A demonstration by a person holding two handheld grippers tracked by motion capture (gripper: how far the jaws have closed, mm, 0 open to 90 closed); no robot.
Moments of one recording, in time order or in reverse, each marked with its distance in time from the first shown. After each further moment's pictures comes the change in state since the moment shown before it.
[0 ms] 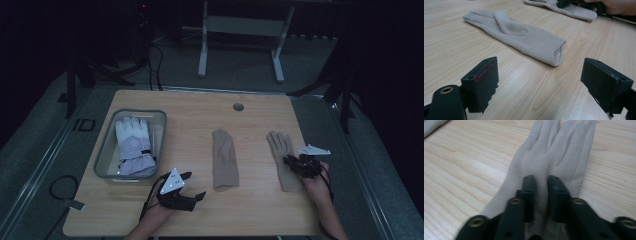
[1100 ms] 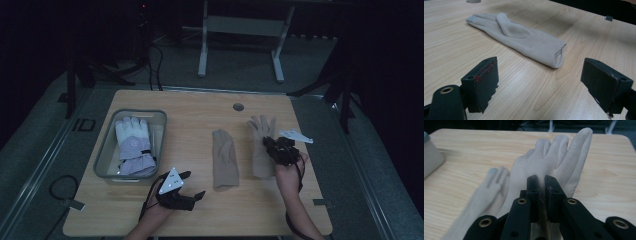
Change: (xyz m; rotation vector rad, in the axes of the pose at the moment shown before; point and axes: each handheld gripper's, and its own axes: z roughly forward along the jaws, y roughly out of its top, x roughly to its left) left arm 0.001 0.002 -0.004 -0.010 0.008 0.001; right arm 0.109 0.093 -0.022 -0.172 -0.080 0.180
